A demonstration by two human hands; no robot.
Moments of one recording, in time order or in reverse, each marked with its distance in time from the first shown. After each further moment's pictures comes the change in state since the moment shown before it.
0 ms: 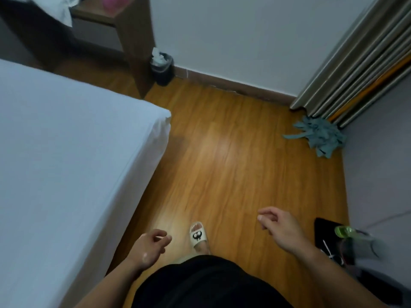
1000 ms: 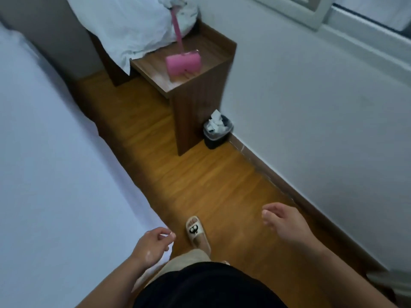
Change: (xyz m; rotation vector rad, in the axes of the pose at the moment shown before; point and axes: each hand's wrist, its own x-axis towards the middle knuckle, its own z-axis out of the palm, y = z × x) left_hand 0.478 0.447 -0.385 -0.442 0.329 -0.198; right_hand 0.780 -0.525 -0.156 -0.350 -0.299 -0.302
